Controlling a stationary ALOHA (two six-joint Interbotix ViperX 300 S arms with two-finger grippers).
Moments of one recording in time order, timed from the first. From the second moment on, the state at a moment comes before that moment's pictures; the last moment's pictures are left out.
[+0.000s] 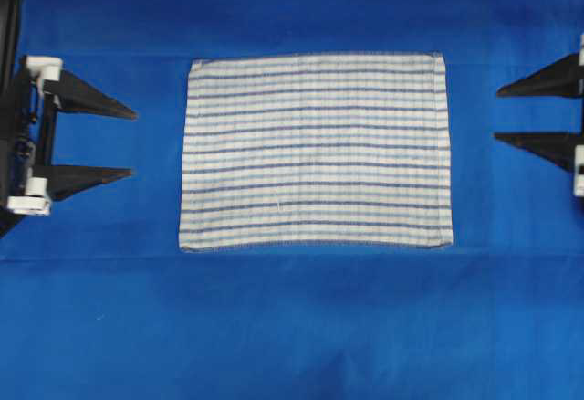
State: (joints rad) left arm 0.00 -1.00 1.27 -0.03 -0.11 0.05; right arm -0.04 -1.04 1.18 -0.66 0.20 0.67
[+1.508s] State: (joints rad) left arm 0.47 -0.08 1.15 -0.03 -0.58 0.05; right arm -0.58 -0.22 1.04 -0.67 -0.02 0.68
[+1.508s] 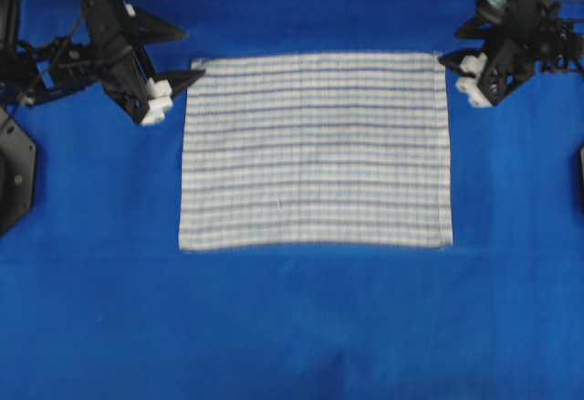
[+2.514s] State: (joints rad) left arm 0.52 0.15 1.06 -0.02 -0.54 0.11; right arm -0.64 -0.02 1.01 -0.69 -0.11 0.67
